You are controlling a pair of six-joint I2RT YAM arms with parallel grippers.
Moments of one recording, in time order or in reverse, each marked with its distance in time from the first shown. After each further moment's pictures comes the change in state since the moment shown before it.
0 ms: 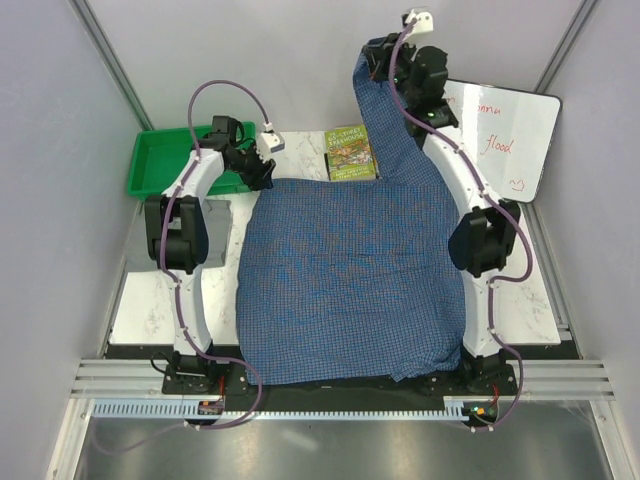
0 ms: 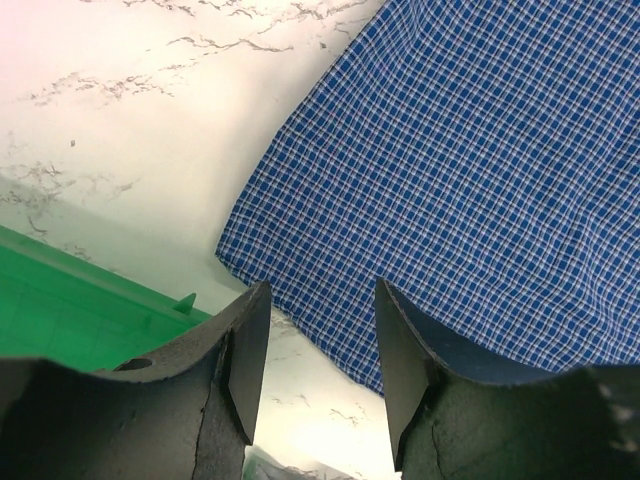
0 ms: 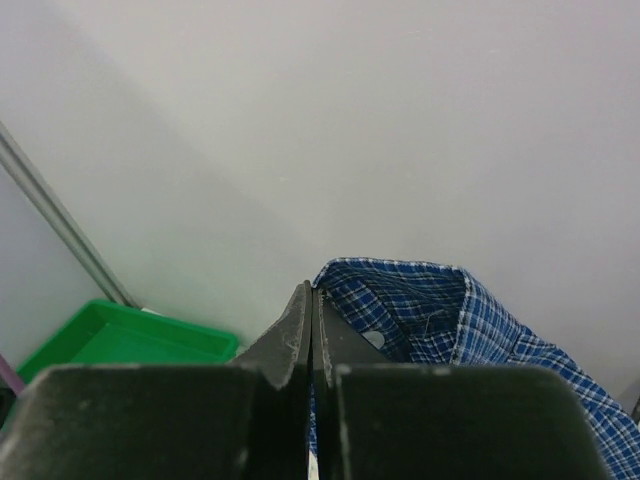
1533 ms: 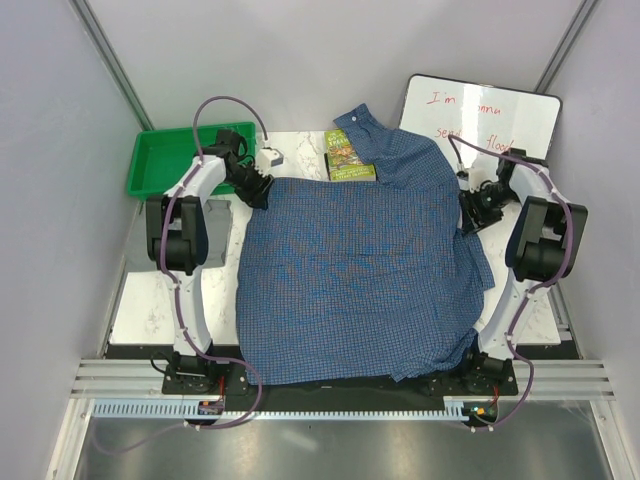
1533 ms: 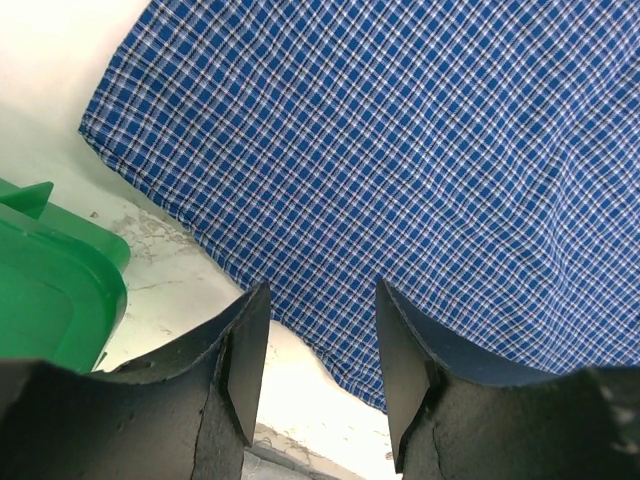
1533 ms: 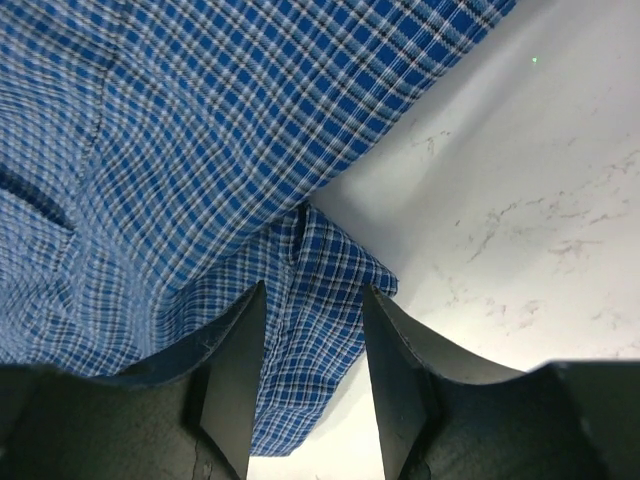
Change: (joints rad) left arm -0.005 -0.015 -0.098 -0.100 -0.122 -0.135; right arm -0.522 -0.135 -0.684 -1.150 -0.163 -0.926
